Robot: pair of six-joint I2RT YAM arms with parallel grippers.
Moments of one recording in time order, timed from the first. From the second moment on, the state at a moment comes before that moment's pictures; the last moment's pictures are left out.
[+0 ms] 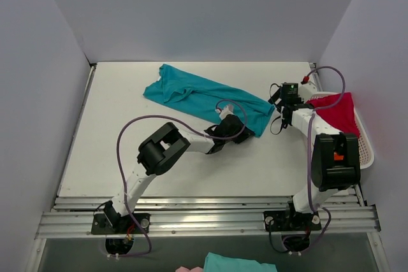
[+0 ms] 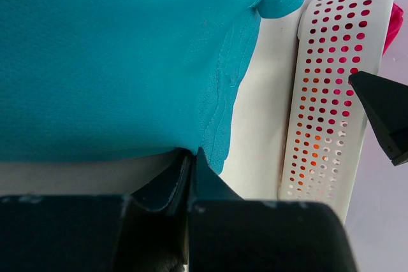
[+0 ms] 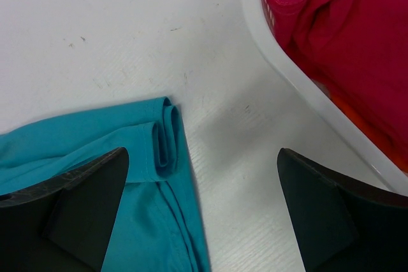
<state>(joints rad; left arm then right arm) -0.93 2.35 1.47 0.42 -0.08 -1.28 0.05 1.62 0.99 -0.13 0.42 0.70</state>
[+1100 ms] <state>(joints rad) -0.68 0.58 0.34 -0.26 -0.48 -1.11 0.85 1.55 0.86 -0.03 0.49 0.82</state>
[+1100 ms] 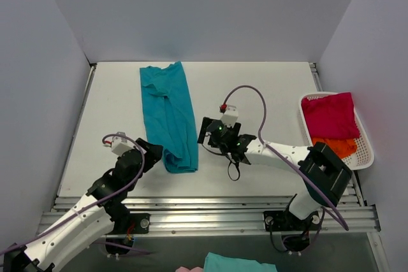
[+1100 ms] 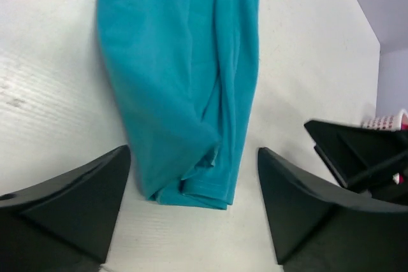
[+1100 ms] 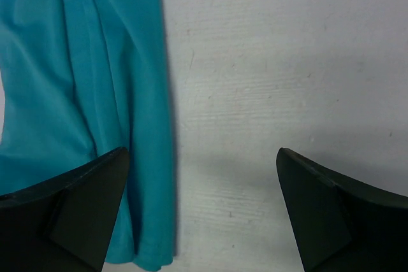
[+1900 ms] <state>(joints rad) -0.69 0.60 0.32 -0.52 -0.45 -1.09 1.09 1.66 0.71 0.17 0.48 0.94</state>
